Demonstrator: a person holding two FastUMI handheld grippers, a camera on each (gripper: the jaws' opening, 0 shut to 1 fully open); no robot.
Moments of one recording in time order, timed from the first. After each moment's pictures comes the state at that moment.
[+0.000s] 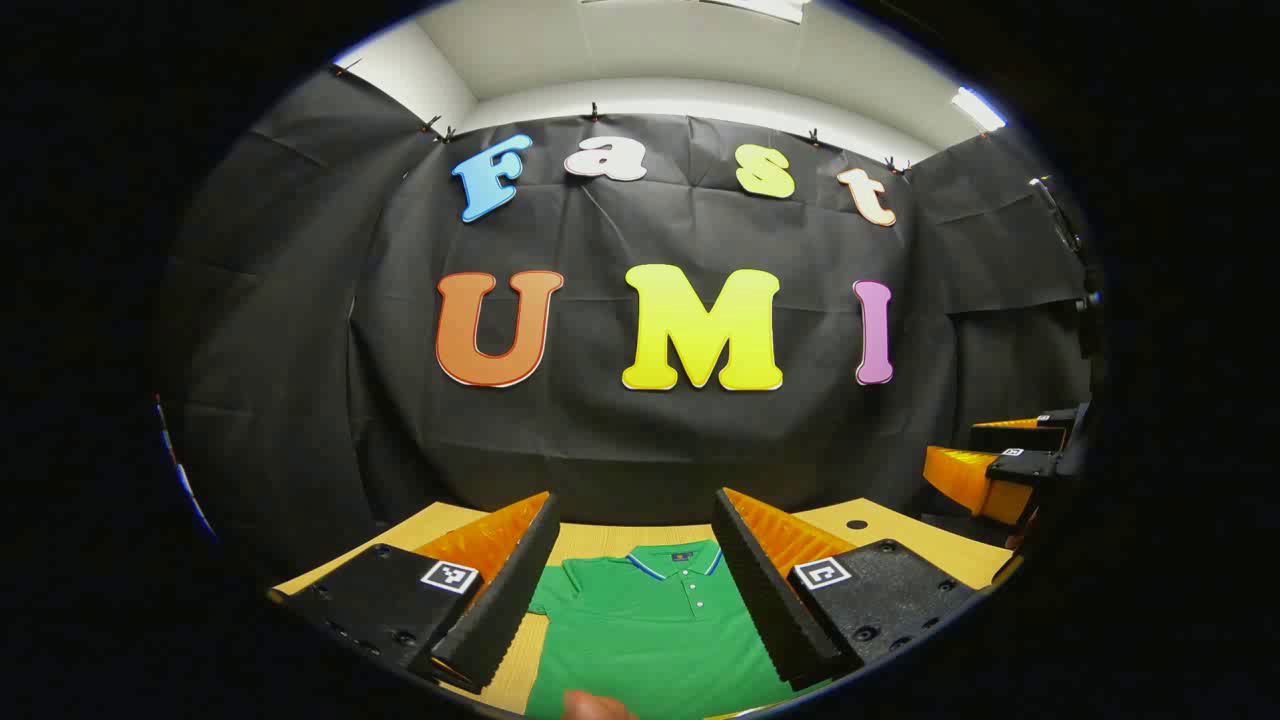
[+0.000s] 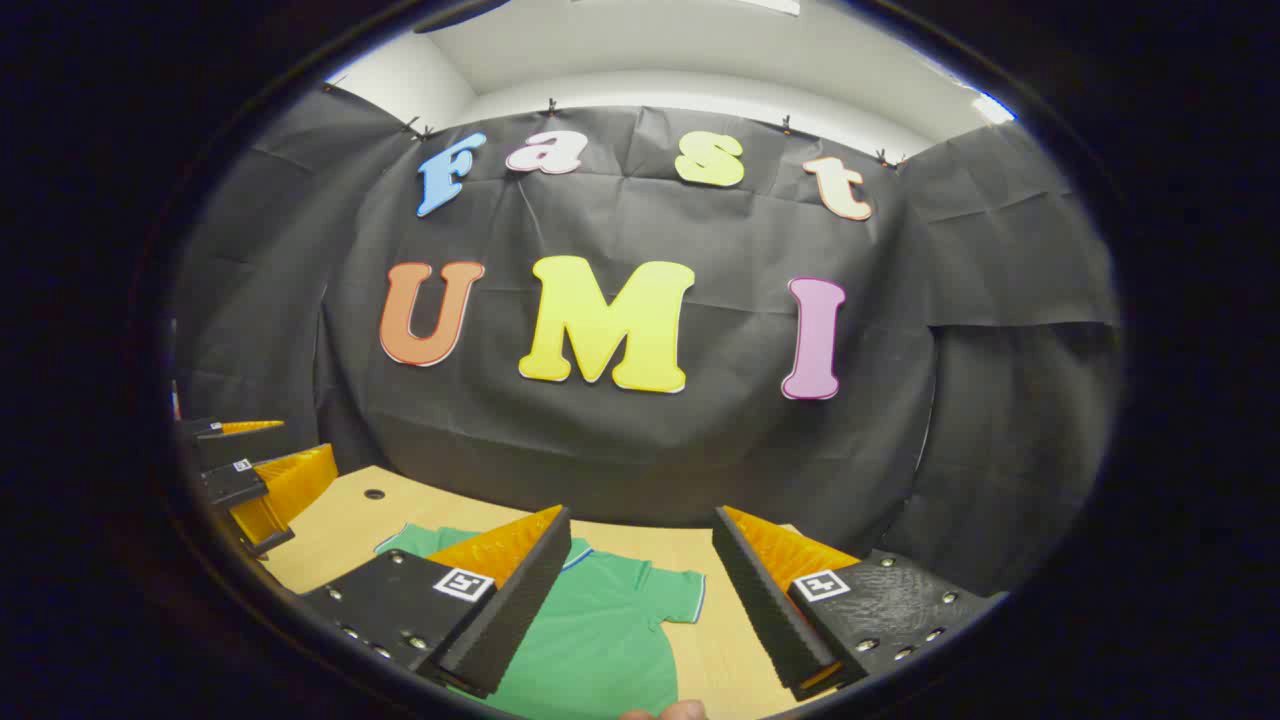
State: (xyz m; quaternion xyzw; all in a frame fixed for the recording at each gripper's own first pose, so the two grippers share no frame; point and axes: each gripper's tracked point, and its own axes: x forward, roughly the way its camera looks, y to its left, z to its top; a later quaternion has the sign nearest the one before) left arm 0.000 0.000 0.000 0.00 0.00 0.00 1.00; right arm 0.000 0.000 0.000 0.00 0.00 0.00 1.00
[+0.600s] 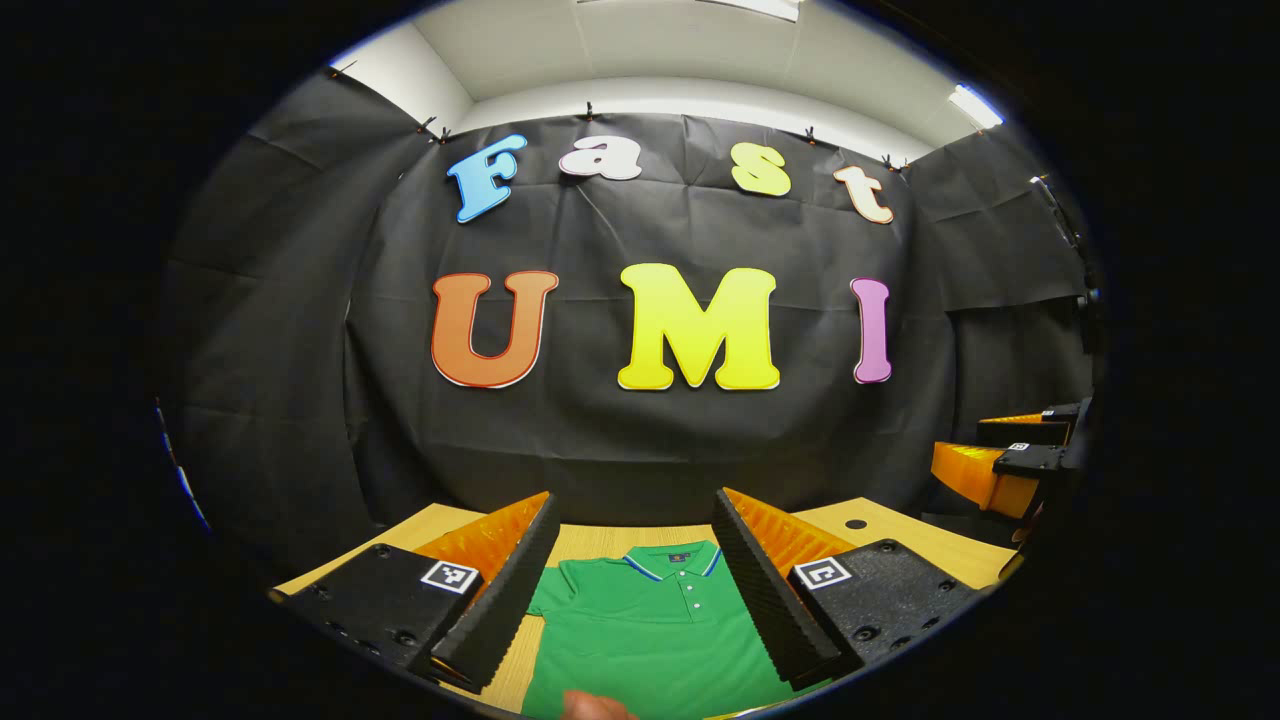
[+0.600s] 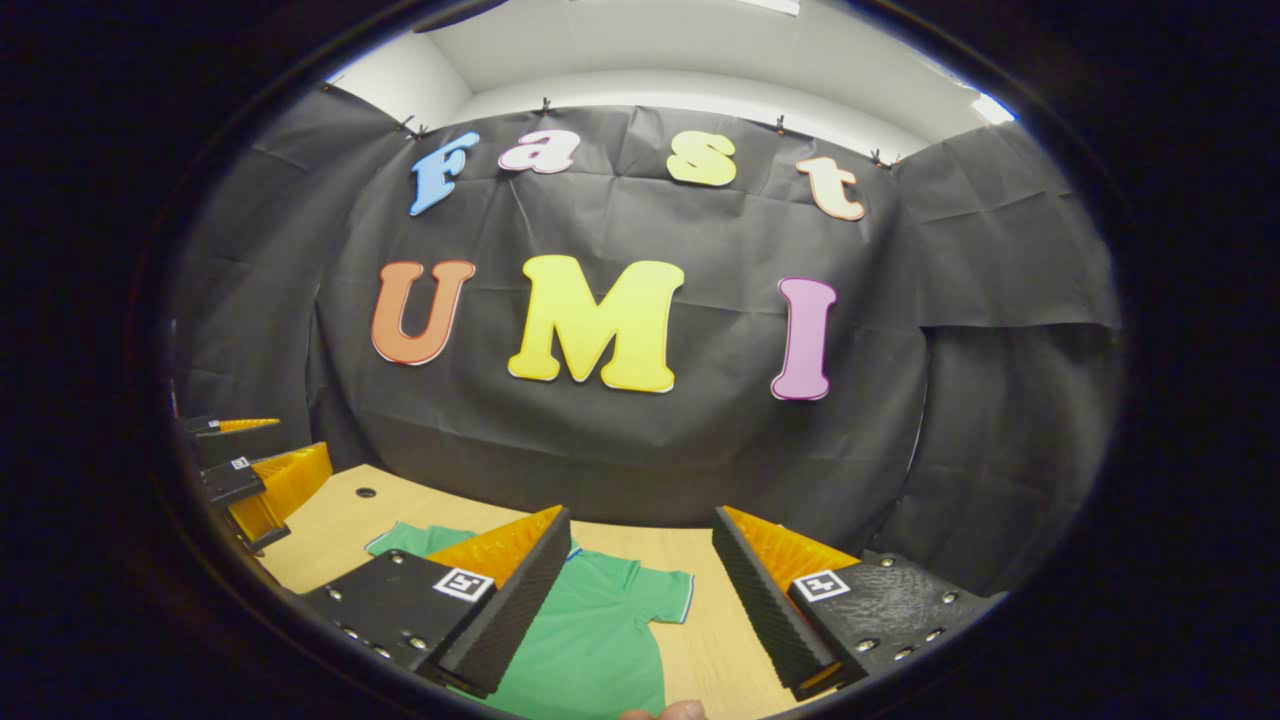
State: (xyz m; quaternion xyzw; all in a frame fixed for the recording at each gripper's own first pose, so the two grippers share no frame) left arm 0.004 -0.005 0.001 0.00 0.00 0.00 1.00; right arm 0.004 -0.011 0.001 0.00 0.00 -0.01 1.00
